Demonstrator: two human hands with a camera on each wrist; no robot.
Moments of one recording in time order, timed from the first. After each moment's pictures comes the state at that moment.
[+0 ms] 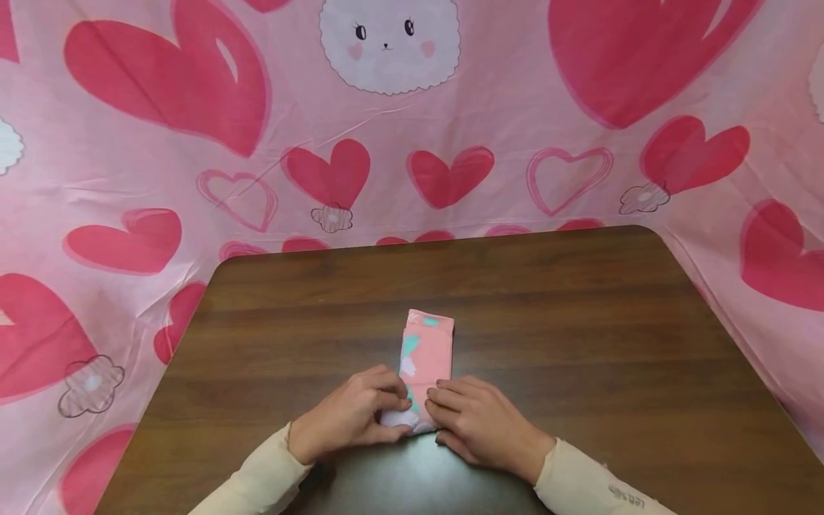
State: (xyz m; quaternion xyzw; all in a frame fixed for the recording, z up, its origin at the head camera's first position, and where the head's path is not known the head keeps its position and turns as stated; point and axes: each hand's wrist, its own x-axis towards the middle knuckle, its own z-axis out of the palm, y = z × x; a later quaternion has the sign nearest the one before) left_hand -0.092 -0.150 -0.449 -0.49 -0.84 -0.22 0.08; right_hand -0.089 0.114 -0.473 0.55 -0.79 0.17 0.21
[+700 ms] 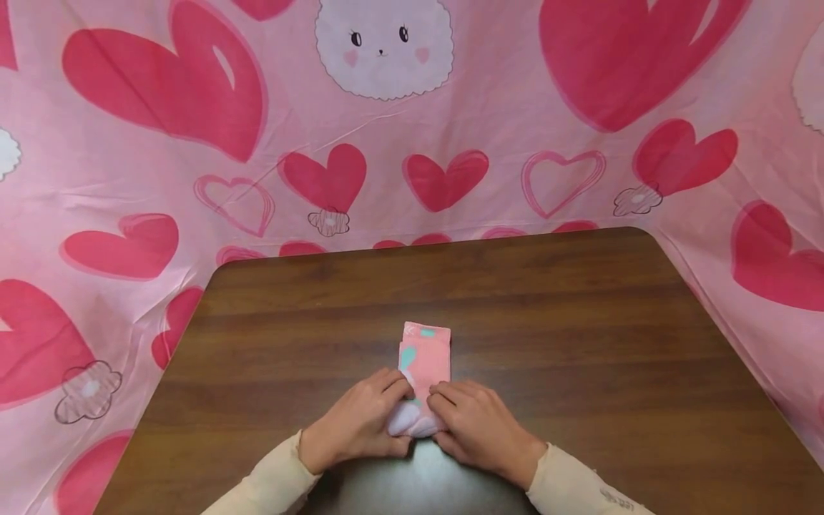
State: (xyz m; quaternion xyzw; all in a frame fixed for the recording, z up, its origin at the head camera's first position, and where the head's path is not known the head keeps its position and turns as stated) left_hand -0.084 -0.133 -0.454 -0.42 -0.88 -0.19 0.09; right_hand -0.082 0.108 -0.469 0.47 -0.83 0.22 0.19
